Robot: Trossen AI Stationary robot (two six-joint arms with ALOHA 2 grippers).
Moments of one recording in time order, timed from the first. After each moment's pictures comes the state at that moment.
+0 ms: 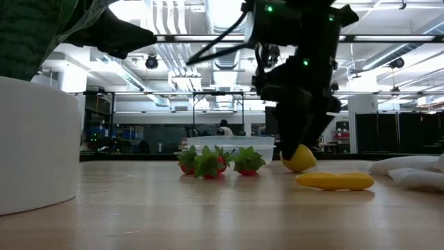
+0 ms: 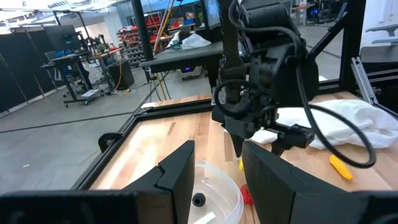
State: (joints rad) left arm 0.05 0.72 0.33 0.36 -0.05 0.19; right arm 0.17 1.87 1.21 -0.78 0.24 0.82
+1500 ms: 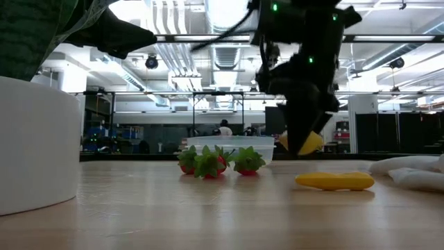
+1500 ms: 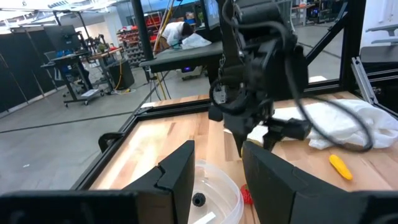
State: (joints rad) left arm 0.05 0.72 0.33 0.36 -0.05 0.19; right arm 0.15 1.82 1.17 -0.74 0.20 0.72
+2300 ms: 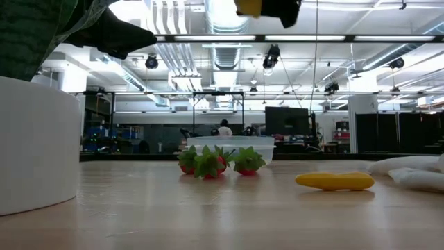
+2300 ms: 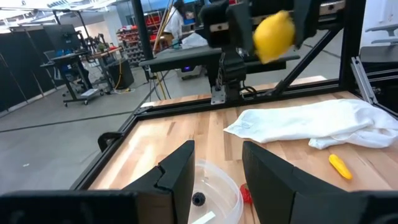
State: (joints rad) left arm 0.05 0.72 0.33 0.36 -0.05 0.19; right arm 0.27 1.41 1.00 0.08 0.40 0.14
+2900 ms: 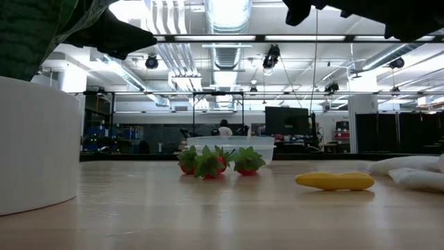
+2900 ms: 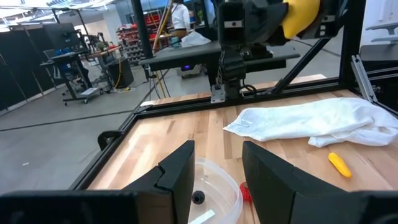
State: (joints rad) left arm 0.05 0.72 0.33 0.35 -0.05 0.19; right arm 0.26 1.41 0.53 1.15 0.08 -0.15
